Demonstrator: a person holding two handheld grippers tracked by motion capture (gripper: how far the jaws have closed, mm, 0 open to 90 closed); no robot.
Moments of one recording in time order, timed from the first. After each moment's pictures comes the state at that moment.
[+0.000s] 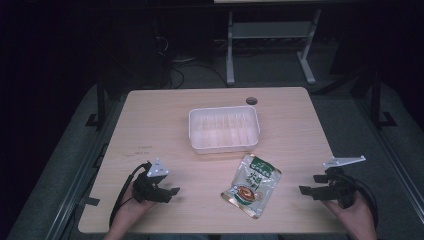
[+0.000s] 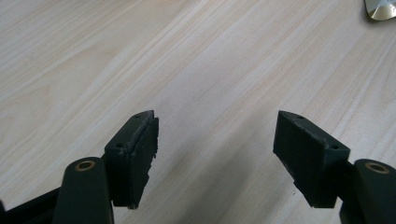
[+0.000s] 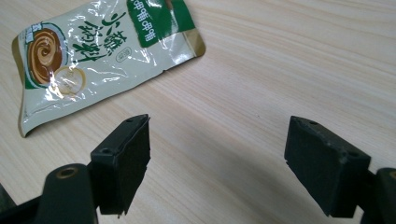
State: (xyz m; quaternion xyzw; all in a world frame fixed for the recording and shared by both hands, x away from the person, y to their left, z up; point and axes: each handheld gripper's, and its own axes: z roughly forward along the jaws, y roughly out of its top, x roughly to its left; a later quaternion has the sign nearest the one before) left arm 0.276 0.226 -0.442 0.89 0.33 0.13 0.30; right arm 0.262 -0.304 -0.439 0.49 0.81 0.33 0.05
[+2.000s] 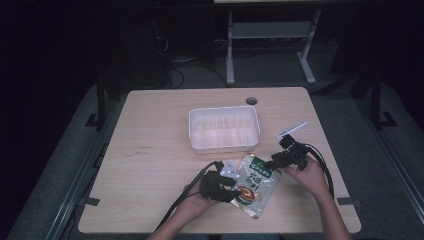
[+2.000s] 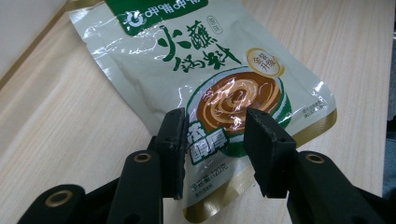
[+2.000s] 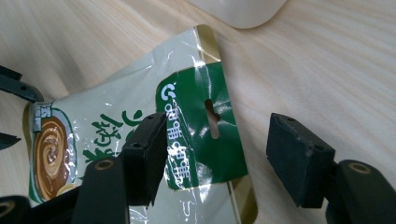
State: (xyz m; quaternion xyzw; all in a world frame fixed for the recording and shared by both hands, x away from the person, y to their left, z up) left arm 0.283 0.051 -0.439 0.93 0.18 0.04 0.33; right arm 0.373 -0.215 -0.443 0.41 0.86 0.31 -0.04
